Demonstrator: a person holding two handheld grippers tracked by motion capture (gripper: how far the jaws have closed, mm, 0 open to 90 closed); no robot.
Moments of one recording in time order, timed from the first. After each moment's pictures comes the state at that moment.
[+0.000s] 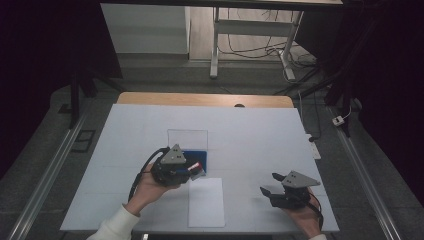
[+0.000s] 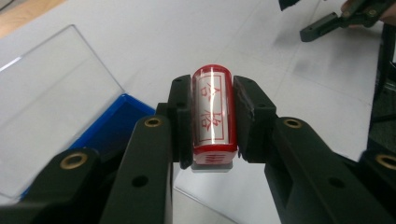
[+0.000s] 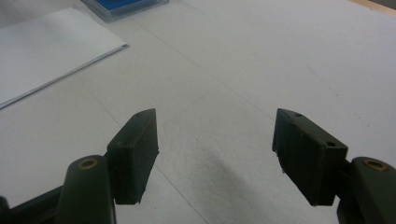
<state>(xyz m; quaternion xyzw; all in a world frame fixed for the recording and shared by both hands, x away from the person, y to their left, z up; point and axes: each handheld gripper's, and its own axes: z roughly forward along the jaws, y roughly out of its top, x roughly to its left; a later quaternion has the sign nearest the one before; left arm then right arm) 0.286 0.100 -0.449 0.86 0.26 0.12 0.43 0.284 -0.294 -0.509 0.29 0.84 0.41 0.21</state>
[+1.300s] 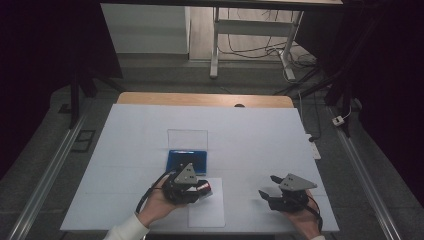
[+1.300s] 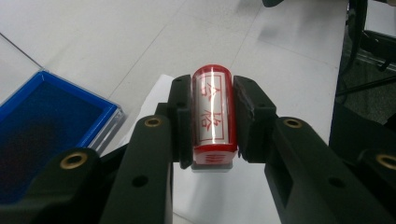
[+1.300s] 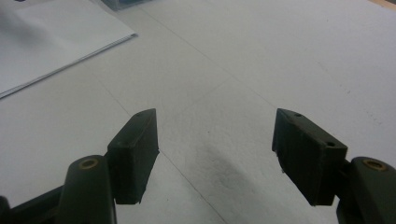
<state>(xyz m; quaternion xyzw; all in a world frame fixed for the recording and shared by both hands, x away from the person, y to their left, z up) 0.261 0.071 -0.481 0.88 0.23 0.08 0.40 0.278 -0.289 -0.511 0.28 0.85 0.40 0.21</state>
